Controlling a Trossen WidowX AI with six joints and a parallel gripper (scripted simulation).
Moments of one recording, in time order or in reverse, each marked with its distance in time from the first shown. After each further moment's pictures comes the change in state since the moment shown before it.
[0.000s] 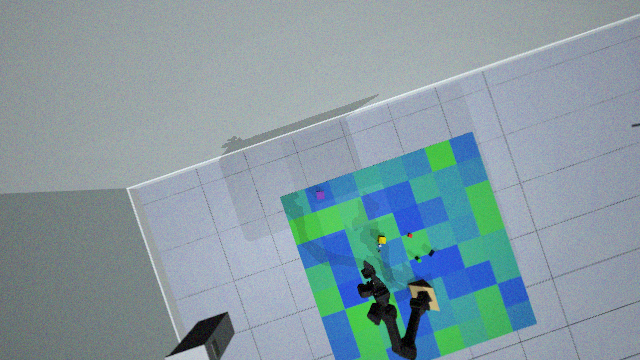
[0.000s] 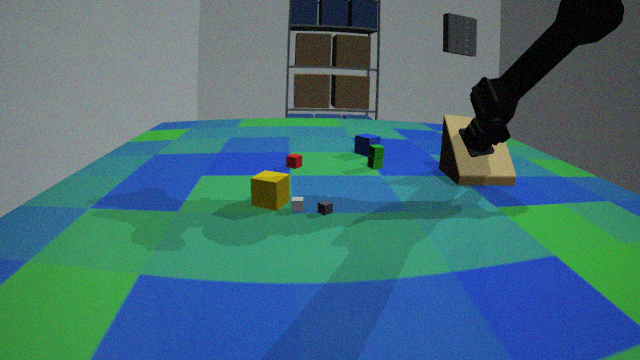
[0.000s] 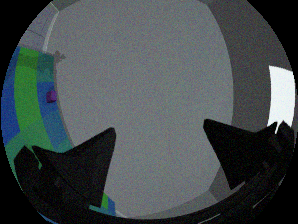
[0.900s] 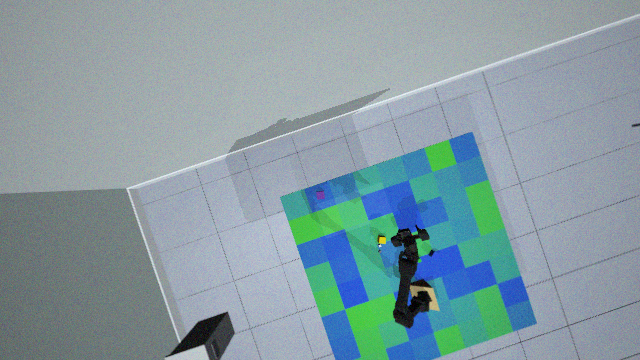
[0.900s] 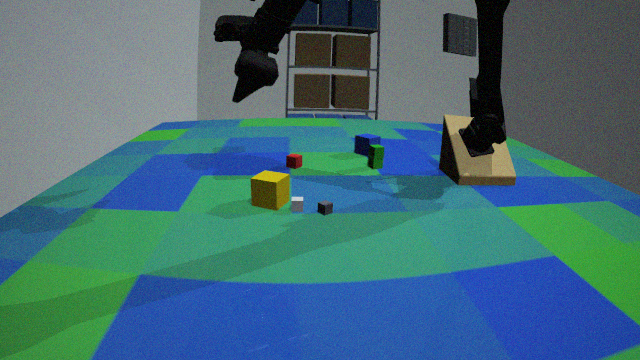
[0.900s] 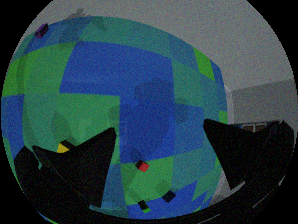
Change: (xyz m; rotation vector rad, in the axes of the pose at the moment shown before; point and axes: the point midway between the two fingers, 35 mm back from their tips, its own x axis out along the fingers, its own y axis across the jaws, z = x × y) arm -0.048 0.218 -0.304 0.788 1.144 0.787
